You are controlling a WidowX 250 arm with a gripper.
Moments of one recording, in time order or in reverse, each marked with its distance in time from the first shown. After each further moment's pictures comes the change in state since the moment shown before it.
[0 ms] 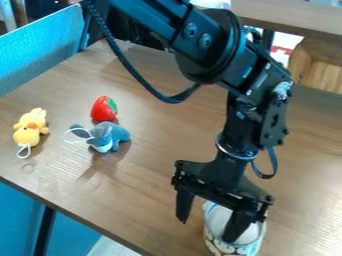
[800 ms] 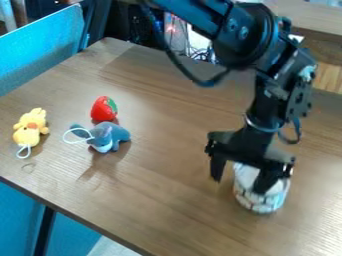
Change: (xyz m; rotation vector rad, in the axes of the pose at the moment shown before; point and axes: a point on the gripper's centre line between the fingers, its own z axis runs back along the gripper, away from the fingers) arm 0.058 -0.026 0.008 -0.010 -0.186 0.013
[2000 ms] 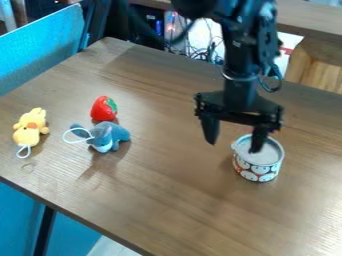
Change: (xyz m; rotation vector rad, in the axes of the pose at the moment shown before) arm 0.046 0.018 0.037 -0.193 -0.122 -0.001
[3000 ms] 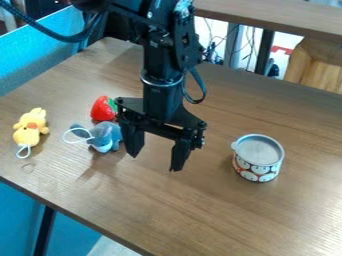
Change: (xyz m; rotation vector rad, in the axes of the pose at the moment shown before) arm -0.065 0.079 0.027 0.105 0.111 -0.033
